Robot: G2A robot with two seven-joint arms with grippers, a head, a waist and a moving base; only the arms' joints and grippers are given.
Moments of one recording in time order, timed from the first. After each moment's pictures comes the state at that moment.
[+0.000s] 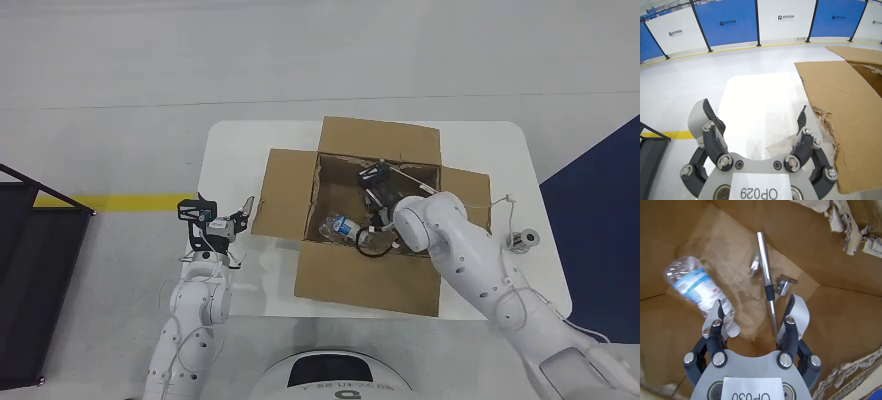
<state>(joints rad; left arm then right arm) 1.71 -1.46 -1.49 -1.65 1.51 0.03 0.14 -1.04 -1.10 0.85 -1.64 -1.08 0.23 1.20</state>
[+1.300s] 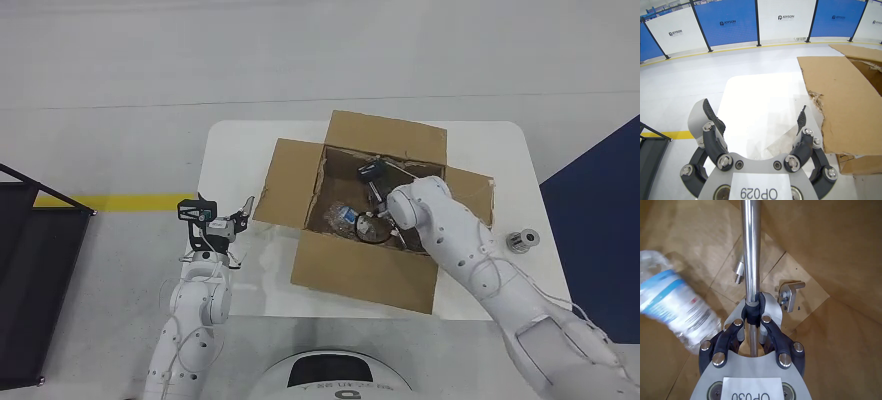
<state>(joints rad) 1.71 -1.46 -1.49 -1.65 1.51 0.03 0.14 -0.96 -1.17 0.84 -1.42 -1.05 0.16 1.17</state>
